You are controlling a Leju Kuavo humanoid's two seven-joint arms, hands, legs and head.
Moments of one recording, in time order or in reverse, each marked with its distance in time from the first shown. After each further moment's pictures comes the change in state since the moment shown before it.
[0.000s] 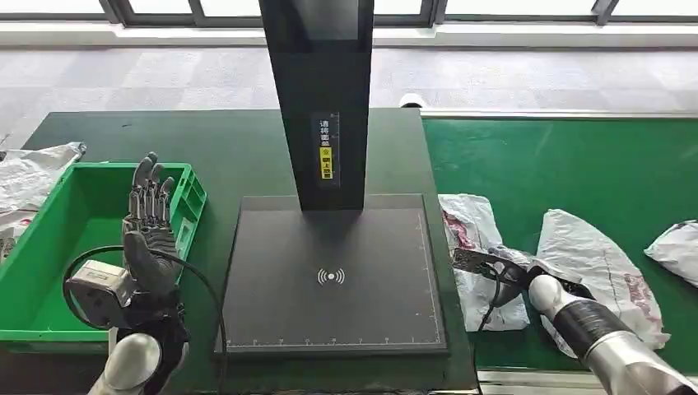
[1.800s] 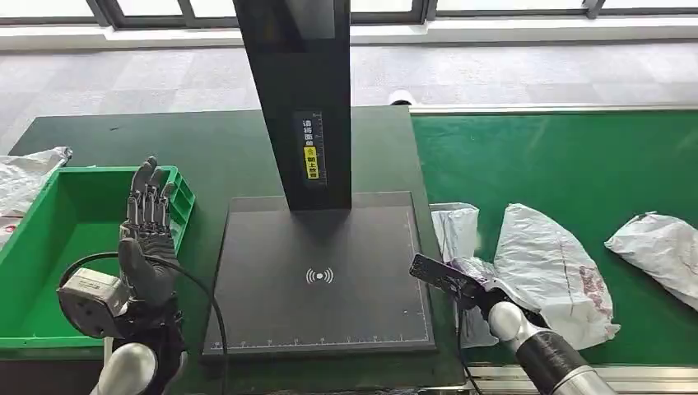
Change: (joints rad) left arm 0.035 0.000 0.000 -0.055 -0.005 -0.027 0.025; right arm 0.197 0.147 -0.101 -0.246 -0.039 -0.109 -0.040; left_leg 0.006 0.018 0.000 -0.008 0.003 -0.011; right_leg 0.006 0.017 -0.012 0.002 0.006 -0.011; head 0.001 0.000
